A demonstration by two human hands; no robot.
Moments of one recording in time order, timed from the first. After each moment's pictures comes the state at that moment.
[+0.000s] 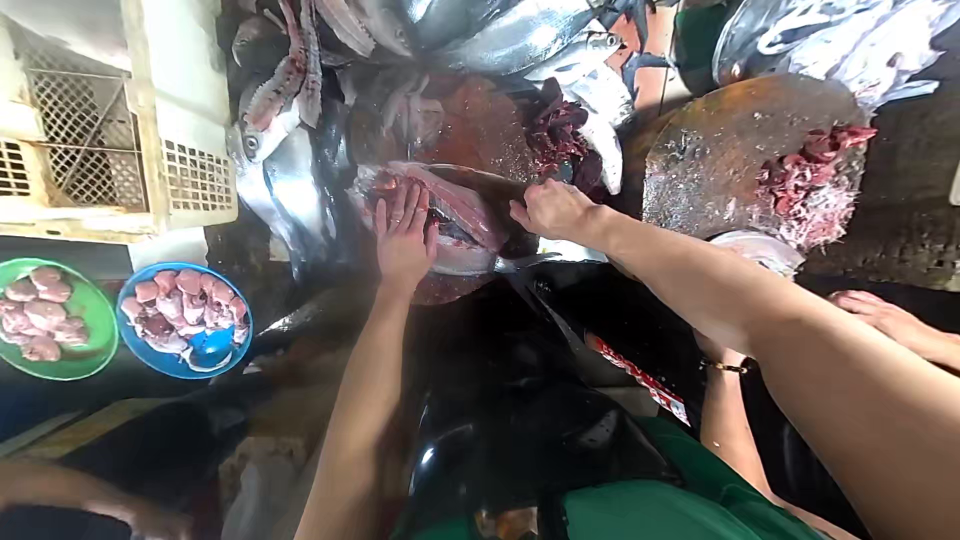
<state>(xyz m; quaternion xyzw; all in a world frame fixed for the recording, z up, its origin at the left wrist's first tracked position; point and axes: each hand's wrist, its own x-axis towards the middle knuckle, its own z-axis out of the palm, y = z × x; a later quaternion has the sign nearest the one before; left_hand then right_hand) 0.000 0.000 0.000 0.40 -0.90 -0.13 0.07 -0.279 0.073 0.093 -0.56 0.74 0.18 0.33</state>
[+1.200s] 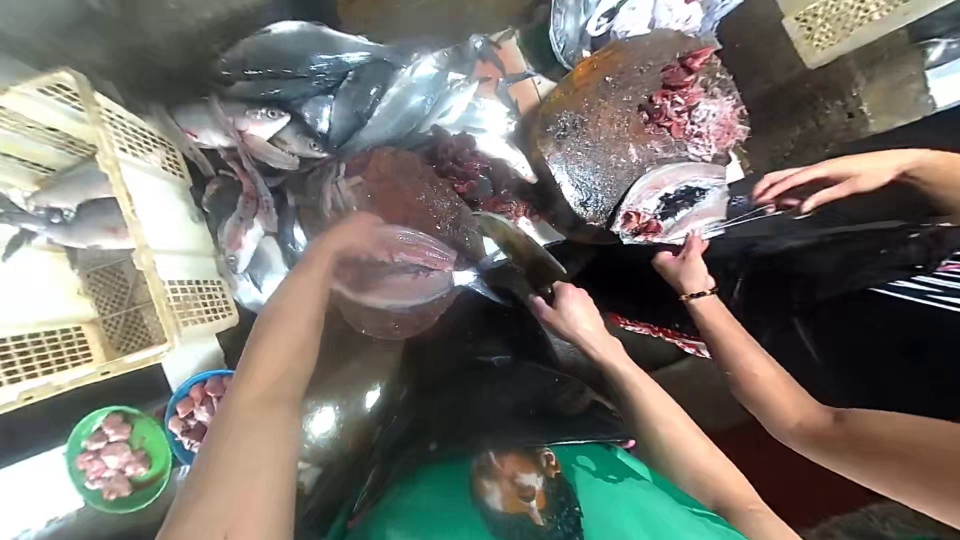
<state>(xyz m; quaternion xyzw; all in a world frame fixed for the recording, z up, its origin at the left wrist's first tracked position) -0.096 -0.124 0.088 0.16 -0.89 -0.29 -0.30 -0.203 0.301 0.139 -0.16 0.90 -0.09 0.39</state>
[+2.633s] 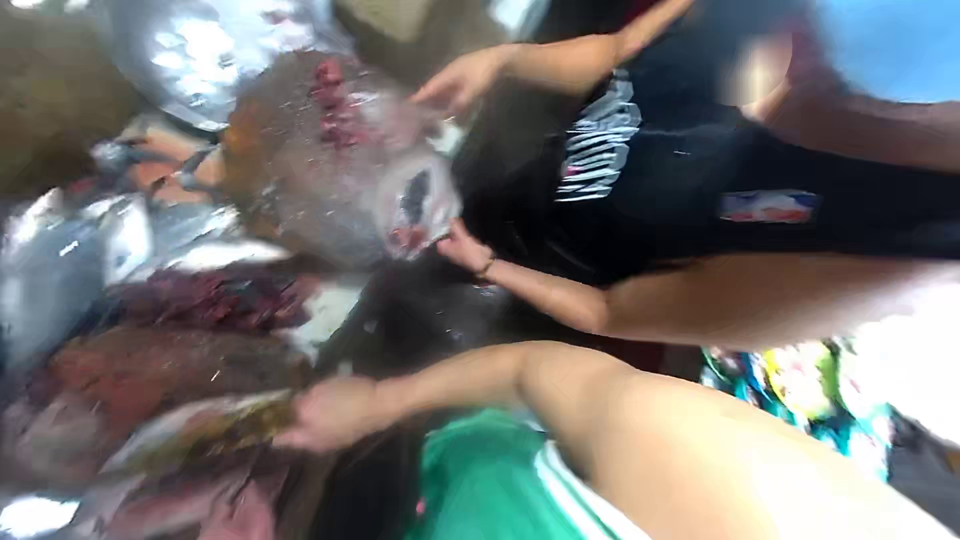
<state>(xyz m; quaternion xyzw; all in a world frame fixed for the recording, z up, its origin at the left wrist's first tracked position) 0.025 0.098 0.063 0.48 -0.42 -0.74 0.23 -0.215 0.276 0.155 -0.37 0.77 -0.28 0.44</state>
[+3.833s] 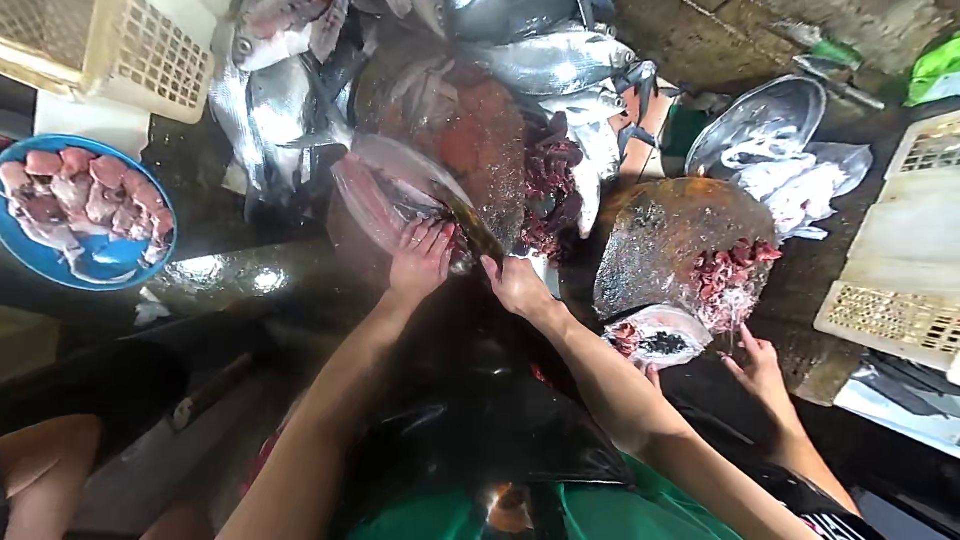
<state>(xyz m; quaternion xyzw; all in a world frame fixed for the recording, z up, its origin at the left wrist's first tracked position) -0.039 0.096 -0.020 0.40 -0.88 -0.13 0.22 -0.240 0.162 0.081 -0.50 0.77 0.09 0.39</state>
